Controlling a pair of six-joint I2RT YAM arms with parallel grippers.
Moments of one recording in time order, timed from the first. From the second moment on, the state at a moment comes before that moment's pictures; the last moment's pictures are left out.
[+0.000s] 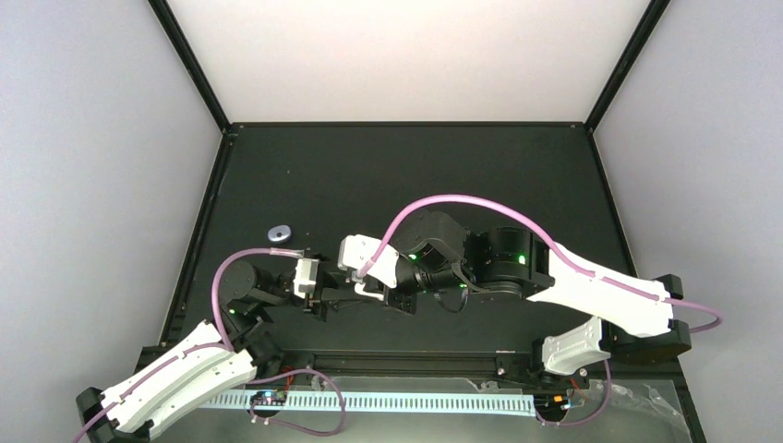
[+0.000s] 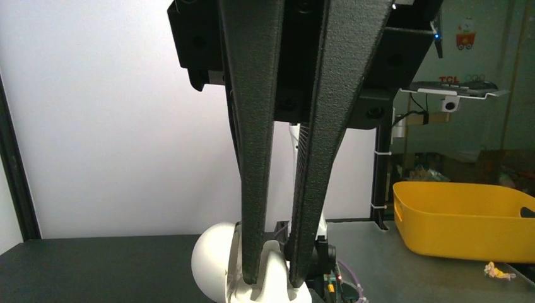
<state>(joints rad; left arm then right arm) -0.80 0.51 0.44 0.39 0.78 -0.21 1.39 1.40 1.77 -1.00 -0.02 -0.13</state>
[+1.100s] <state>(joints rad) -0.81 0.52 0.45 0.46 0.78 -0.24 1.32 1.23 1.59 -0.89 0.28 0.06</state>
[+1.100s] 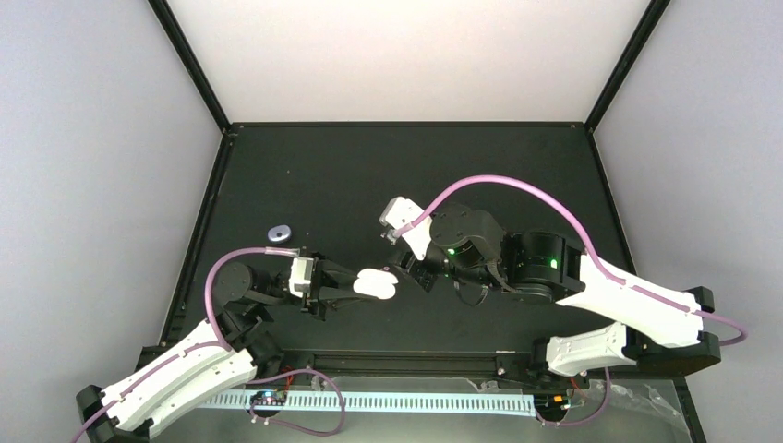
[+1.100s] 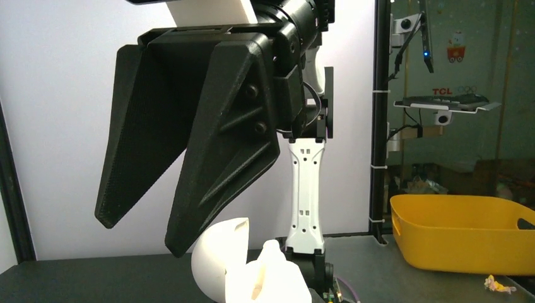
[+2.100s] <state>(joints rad) -0.81 0.54 0.46 0.38 0.42 -0.24 1.19 1.07 1.42 -0.75 0.24 0.15</state>
